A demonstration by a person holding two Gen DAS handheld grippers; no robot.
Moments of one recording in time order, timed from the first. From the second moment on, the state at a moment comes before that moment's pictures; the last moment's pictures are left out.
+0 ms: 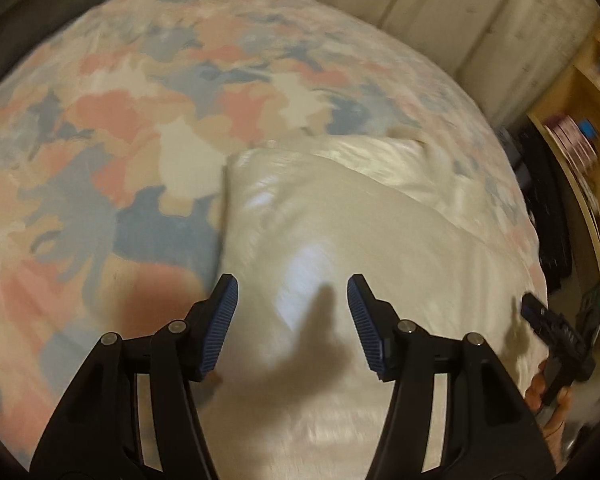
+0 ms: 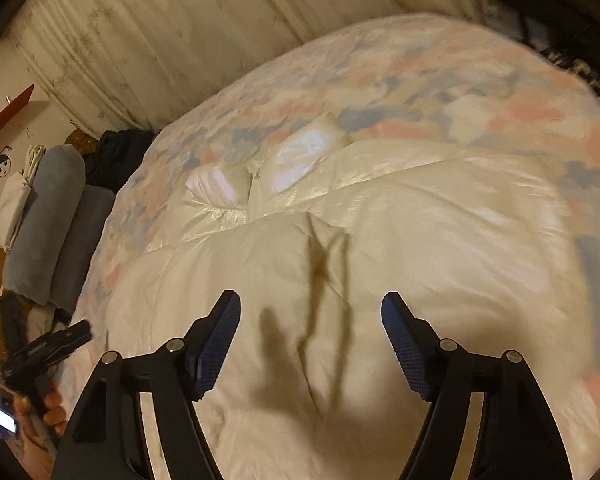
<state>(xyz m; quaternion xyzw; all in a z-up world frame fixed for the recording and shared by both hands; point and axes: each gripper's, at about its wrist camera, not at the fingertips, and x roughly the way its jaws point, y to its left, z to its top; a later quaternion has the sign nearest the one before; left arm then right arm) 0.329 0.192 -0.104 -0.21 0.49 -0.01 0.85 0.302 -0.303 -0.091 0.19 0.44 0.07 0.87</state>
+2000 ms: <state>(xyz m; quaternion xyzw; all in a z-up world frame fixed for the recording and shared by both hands) 0.349 0.074 -0.145 -0.07 0.44 0.01 0.89 0.320 -0.247 -0.125 0.05 0.40 0.00 0.91</state>
